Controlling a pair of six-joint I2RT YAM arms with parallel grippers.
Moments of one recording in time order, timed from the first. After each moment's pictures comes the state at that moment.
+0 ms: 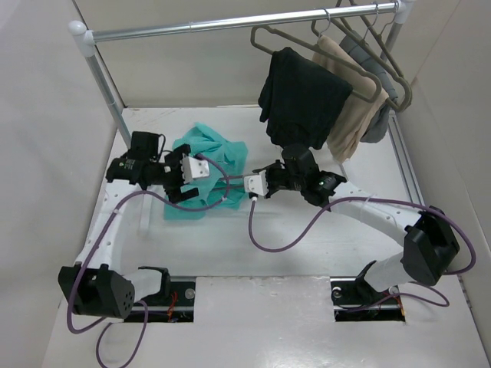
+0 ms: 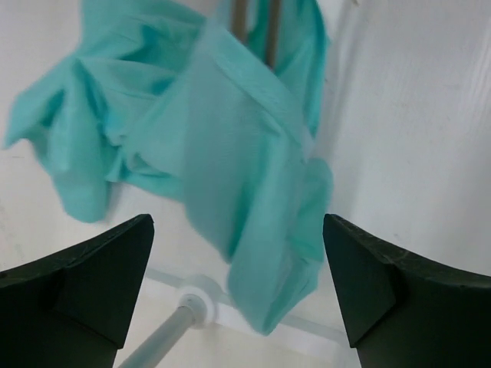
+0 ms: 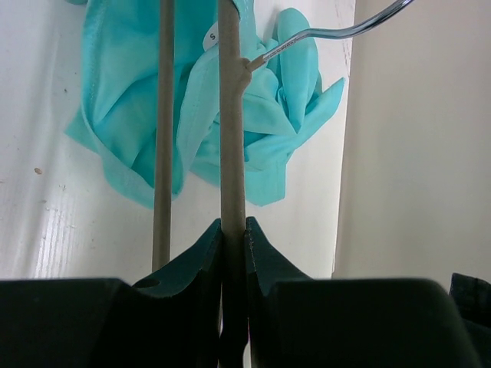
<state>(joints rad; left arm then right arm) -0.10 1.19 1.20 -0.99 0.63 1.21 0.75 1.45 1.05 -0.08 -0.36 -1.14</state>
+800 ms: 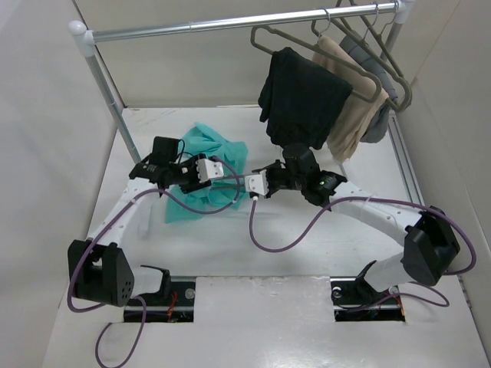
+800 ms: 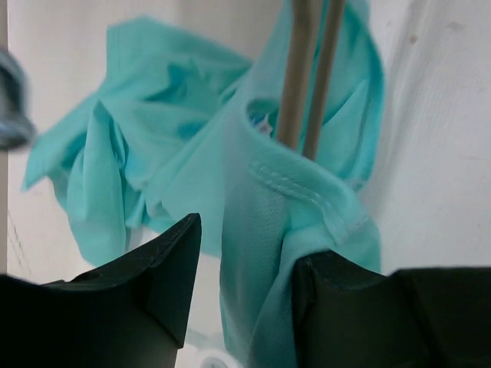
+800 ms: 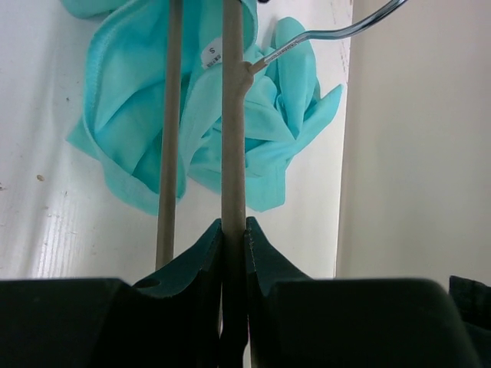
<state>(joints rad) -0.21 1.27 0.99 -0.61 0.50 1.12 0.75 1.45 1.05 -0.07 -0.39 -1.13</state>
